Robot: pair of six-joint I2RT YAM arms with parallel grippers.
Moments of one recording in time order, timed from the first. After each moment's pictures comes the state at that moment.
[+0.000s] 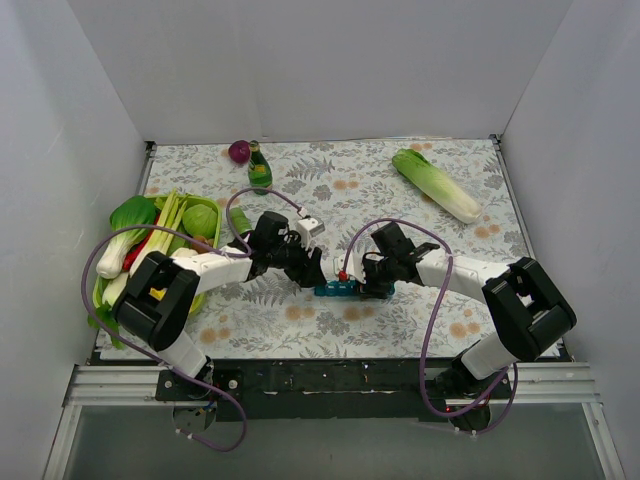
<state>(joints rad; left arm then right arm) -0.56 1.61 0.78 0.06 0.63 -0.01 0.65 1.52 0.76 -0.30 -0.48 -0.94</state>
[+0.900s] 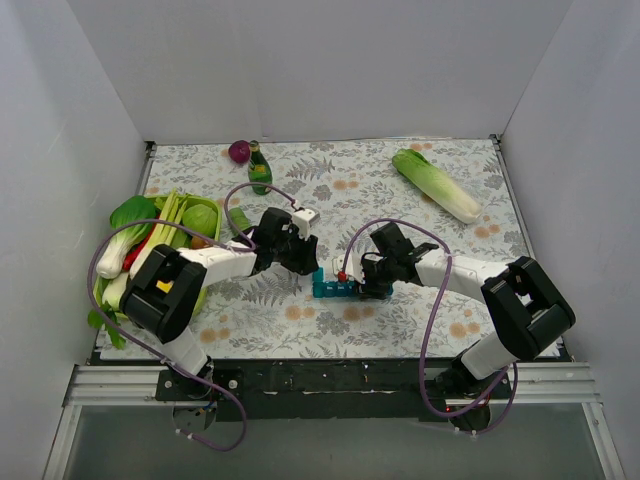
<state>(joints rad) -0.56 1.66 0.84 0.06 0.35 -0.11 0.65 1.52 0.76 -0.29 -0.49 -0.94</state>
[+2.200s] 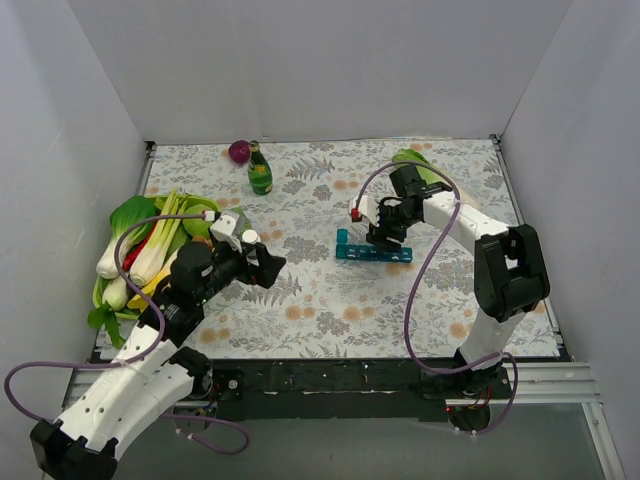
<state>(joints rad) -0.50 0.63 0.58 -0.17 0.15 -0.25 0.39 1.78 1.27 -0.69 -0.46 -1.07</state>
